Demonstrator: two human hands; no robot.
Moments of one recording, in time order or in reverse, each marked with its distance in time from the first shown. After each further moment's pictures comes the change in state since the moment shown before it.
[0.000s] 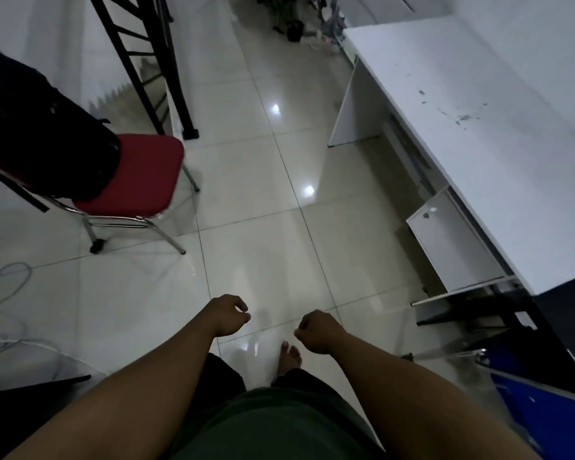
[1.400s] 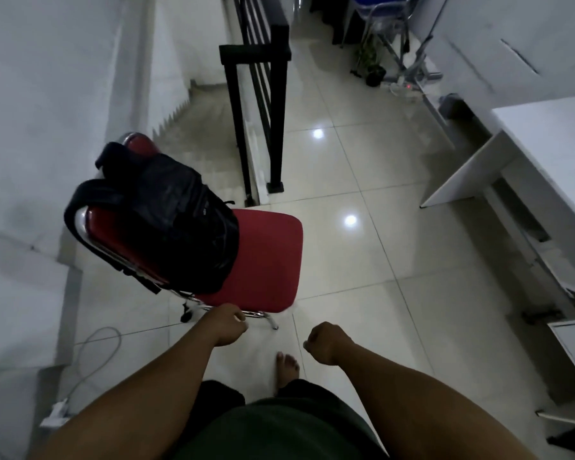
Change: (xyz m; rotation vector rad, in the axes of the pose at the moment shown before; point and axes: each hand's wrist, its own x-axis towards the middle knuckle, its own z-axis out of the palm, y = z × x) left_hand 0.184 -0.274 -0.467 -0.087 0.094 -0.054; right_hand 0.236 -0.516 -0.048 -0.067 -0.022 -0.029
